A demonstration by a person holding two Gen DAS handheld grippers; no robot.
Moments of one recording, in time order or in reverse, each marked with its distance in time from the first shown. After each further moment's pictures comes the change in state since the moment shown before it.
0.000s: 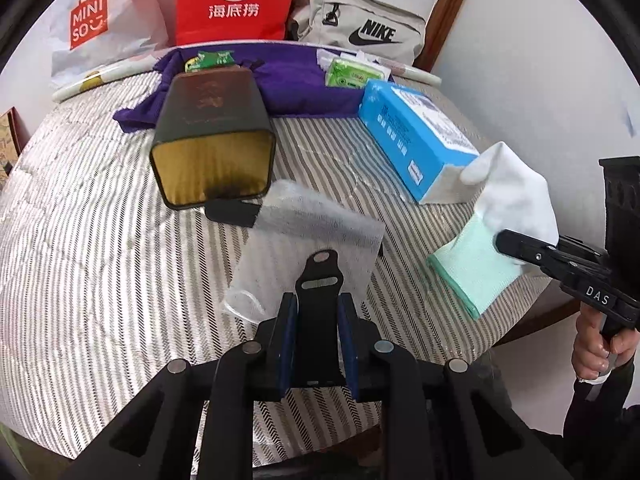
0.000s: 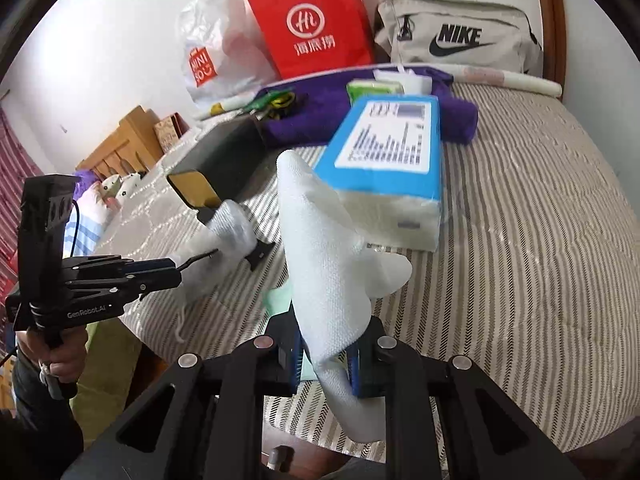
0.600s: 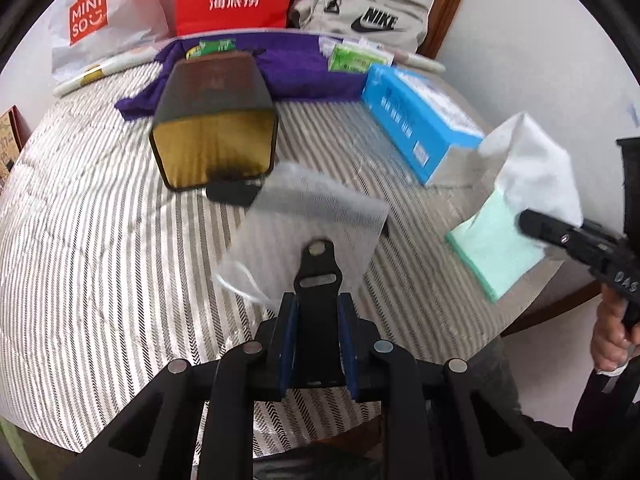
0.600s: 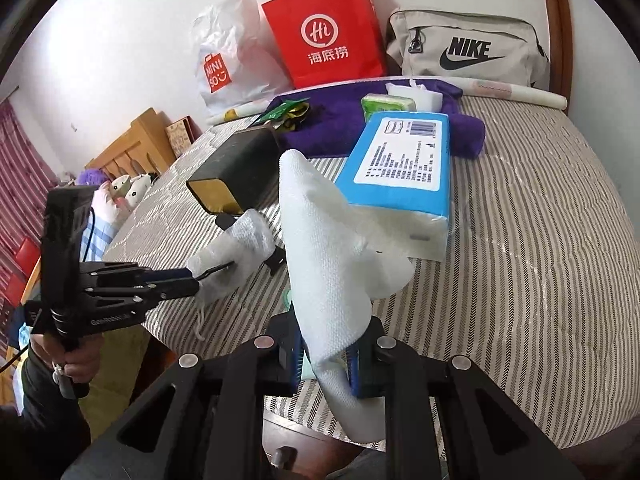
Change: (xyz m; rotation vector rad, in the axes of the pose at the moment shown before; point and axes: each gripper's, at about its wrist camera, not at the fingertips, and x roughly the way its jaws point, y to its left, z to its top) left arm 0.013 -0.002 -0.009 0.013 0.054 0.033; right arm -0.014 0.009 0.001 -0.018 -0.011 0.024
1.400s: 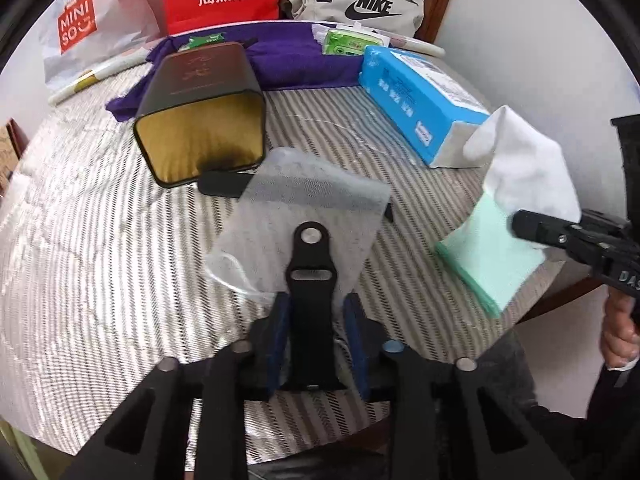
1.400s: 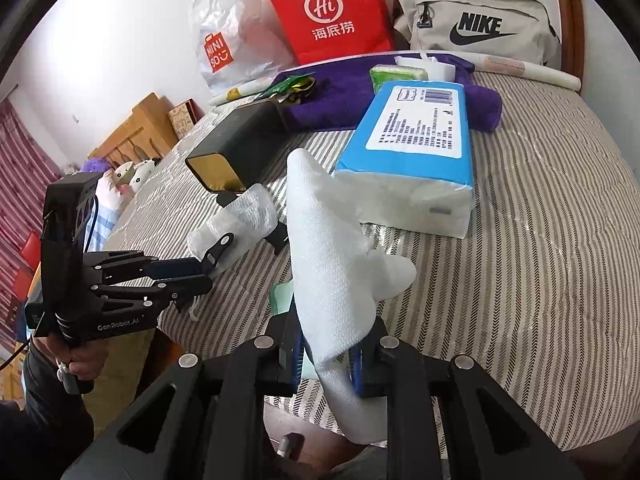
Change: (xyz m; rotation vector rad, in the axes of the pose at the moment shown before) left arm 0.007 -0.008 -0.003 0.057 0.014 0.051; right arm 0.022 0.000 -0.005 0.005 0.070 0.032
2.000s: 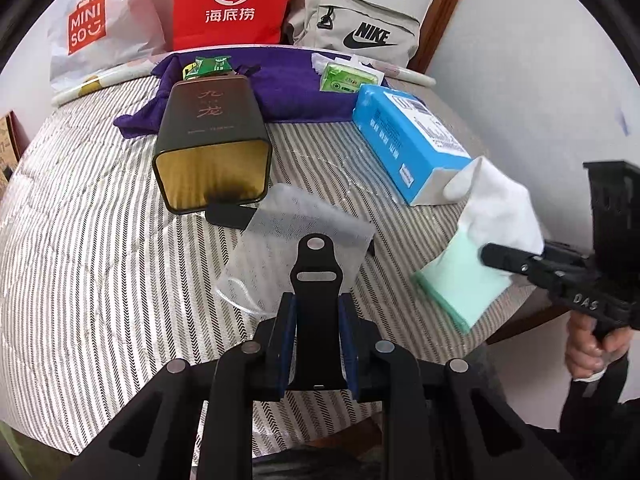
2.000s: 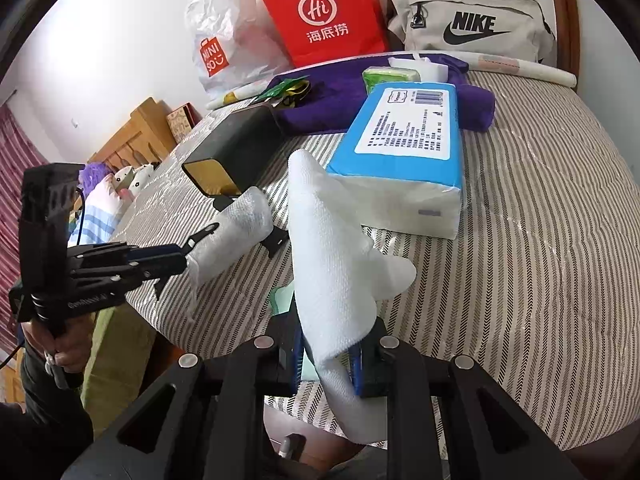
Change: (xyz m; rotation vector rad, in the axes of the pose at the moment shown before) left arm -0.027 0.013 0.012 -0.063 -0.061 -0.100; right arm -0.004 -0.006 -0.001 0.019 -0.006 -0.001
